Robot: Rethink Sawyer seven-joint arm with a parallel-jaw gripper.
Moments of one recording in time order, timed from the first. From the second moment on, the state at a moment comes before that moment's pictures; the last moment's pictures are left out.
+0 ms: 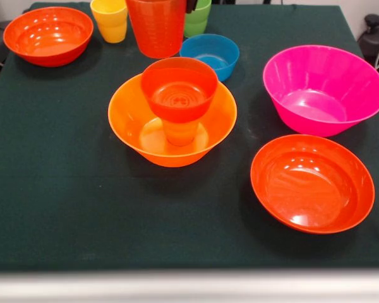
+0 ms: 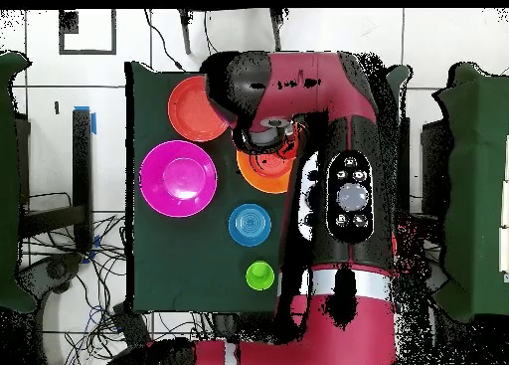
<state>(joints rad) -0.23 -0.56 0.11 1.04 -0.32 1.38 1.50</state>
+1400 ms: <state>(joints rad) -0.22 -0.50 0.07 0.95 -0.27 1.40 1.50</state>
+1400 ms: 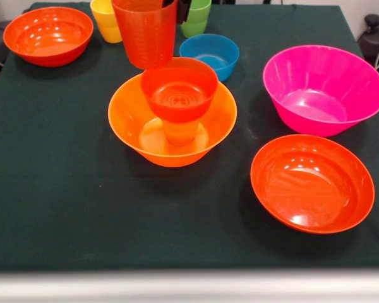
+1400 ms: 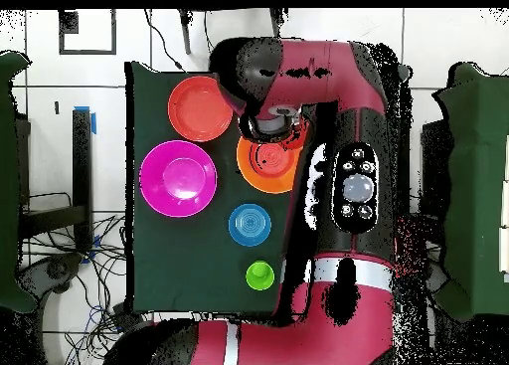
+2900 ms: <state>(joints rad) -0.18 -0.49 0.04 0.94 -0.21 1.40 1.50</state>
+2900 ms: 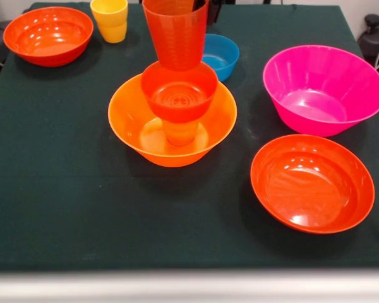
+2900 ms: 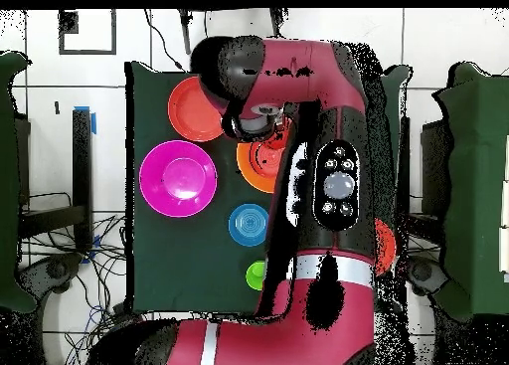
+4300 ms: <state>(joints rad) -0.18 -0.44 0.01 0.93 -0.20 1.40 1.50</state>
